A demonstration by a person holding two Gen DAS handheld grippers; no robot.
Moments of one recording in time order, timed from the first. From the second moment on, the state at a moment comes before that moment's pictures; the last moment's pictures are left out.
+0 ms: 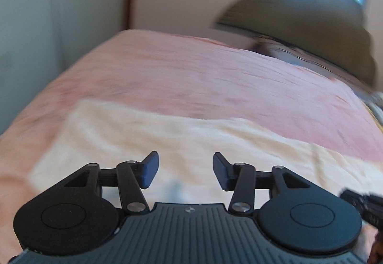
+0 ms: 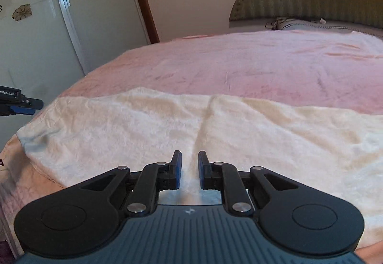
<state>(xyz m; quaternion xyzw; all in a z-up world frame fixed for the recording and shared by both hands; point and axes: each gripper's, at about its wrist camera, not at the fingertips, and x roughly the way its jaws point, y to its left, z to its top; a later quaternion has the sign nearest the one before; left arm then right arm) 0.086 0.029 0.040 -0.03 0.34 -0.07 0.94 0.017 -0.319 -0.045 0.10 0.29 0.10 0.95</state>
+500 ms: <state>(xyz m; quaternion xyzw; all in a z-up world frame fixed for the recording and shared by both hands) 0.098 -0.121 -0.027 0.08 0.37 -0.21 0.90 -0.086 -0.460 -0.051 0.19 0.25 -0.13 0.94</state>
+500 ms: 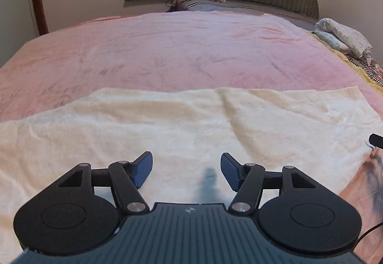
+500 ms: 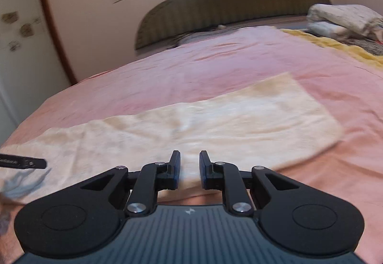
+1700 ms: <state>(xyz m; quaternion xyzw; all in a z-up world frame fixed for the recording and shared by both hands) 0.169 -0.223 -0.057 0.12 0.40 -0.18 0.89 0.047 -0.566 -0.054 0.11 0.36 -0.11 0.92</state>
